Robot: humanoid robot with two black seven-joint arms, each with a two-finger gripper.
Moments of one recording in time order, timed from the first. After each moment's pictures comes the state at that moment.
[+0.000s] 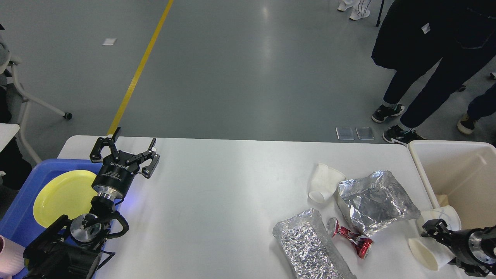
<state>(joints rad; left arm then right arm) -0.41 0.16 -1.18 -0.62 -0.30 -0.68 0.00 0.99 -0.57 -1.23 0.83 0.33 0.22 0.23</state>
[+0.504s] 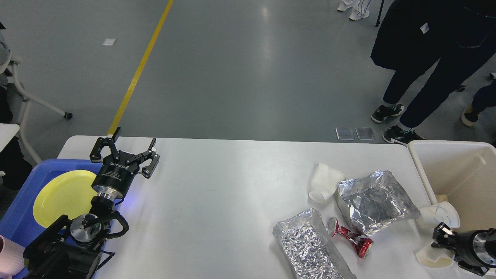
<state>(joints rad) -0.41 0.16 -1.18 -0.62 -0.30 -0.68 0.00 0.99 -0.58 -1.25 0.84 0.32 0.21 0.23</state>
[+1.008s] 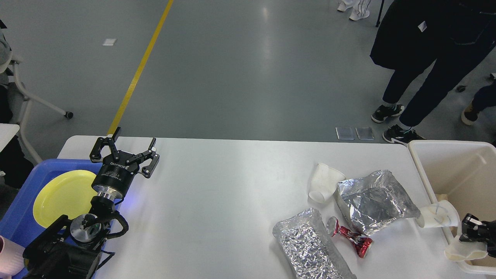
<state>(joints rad) -0.41 0.16 -1.18 -0.62 -0.30 -0.68 0.00 1.31 -0.83 -1.25 1.01 -0.11 0.35 0.28</state>
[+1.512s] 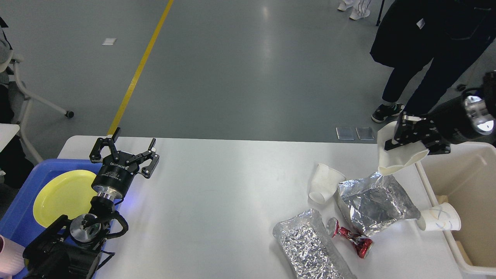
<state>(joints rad) -0.41 0.16 -1.18 -0.62 -0.30 -0.68 0.00 2.03 -0.62 -1.25 1.29 -0.22 0.69 0.25</state>
